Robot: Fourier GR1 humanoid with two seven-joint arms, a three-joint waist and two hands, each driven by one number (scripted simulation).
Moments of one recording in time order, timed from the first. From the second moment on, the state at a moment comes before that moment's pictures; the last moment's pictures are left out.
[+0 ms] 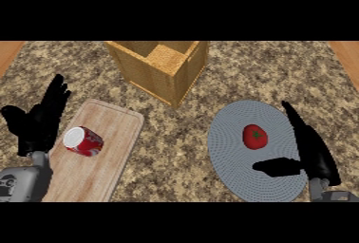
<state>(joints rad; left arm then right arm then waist) -0.19 0.30 0.06 -1.46 0.07 0.13 0.14 -0.04 -0.34 0.21 -1.75 0.49 -0.08 0.60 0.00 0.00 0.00</state>
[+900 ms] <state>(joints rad) -0.19 0.25 0.12 -1.48 0.02 0.09 0.16 -0.06 -0.21 0.15 -1.59 0.65 -0.04 0.52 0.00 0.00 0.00</state>
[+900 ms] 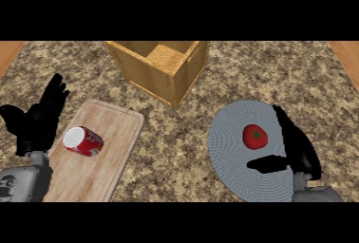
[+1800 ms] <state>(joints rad) -0.20 0.20 0.13 -1.47 -0.03 0.08 0.16 -0.15 -0.16 0.09 -1.40 0.69 0.01 0.43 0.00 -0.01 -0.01</state>
